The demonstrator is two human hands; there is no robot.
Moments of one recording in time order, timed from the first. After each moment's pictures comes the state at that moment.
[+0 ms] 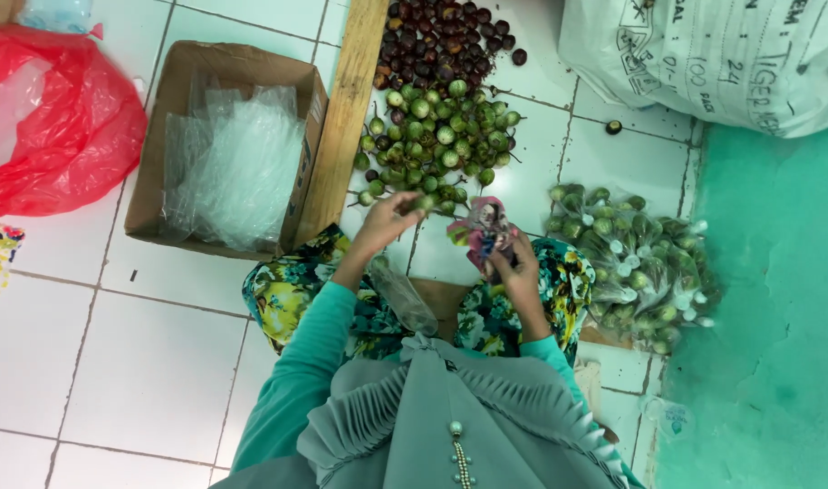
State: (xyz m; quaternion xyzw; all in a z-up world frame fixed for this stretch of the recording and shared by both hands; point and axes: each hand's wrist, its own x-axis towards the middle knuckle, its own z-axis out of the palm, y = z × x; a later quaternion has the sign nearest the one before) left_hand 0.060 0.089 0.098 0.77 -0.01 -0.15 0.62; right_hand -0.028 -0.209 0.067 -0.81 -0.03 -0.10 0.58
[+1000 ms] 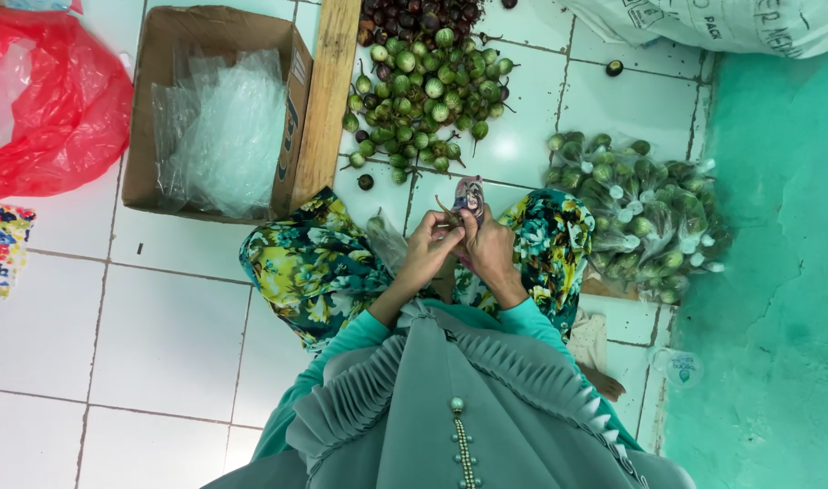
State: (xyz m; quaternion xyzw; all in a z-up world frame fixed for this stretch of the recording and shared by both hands) left_hand -0.069 -0.015 0.102 0.60 0.10 -0.15 0.78; right_hand -0.061 -0.170 0.069 -0.97 0.02 -0.04 0.25
